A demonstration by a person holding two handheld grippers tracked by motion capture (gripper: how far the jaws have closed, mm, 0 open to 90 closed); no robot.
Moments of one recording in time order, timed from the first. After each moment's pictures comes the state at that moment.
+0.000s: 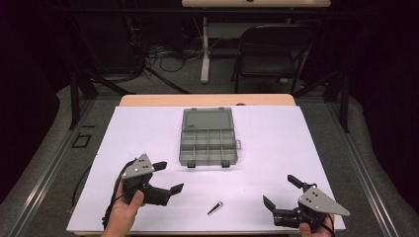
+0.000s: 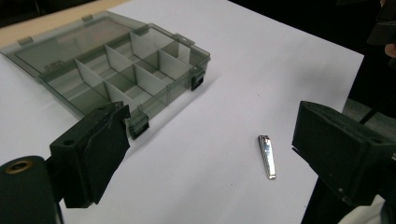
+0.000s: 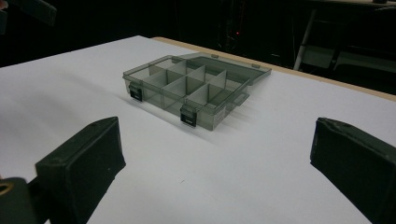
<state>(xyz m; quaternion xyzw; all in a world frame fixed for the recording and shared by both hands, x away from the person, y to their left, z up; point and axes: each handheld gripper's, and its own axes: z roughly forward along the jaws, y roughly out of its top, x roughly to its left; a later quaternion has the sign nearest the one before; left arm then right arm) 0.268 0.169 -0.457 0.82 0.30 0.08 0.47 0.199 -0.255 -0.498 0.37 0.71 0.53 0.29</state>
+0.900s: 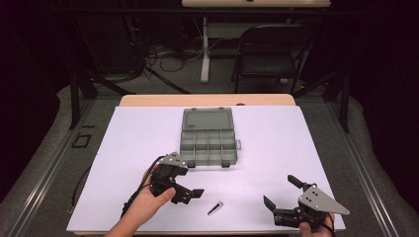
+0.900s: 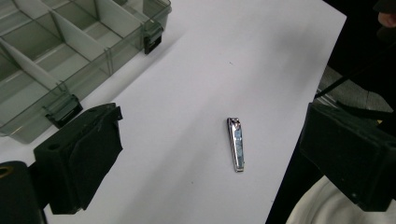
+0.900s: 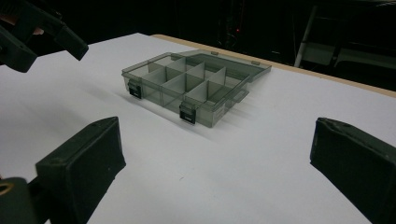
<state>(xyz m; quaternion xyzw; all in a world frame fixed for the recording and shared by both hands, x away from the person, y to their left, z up) 0.294 0.113 -0.472 0.87 0.30 -0.02 0.39 0.199 -0.257 -0.498 0.37 0.71 0.53 0.28</state>
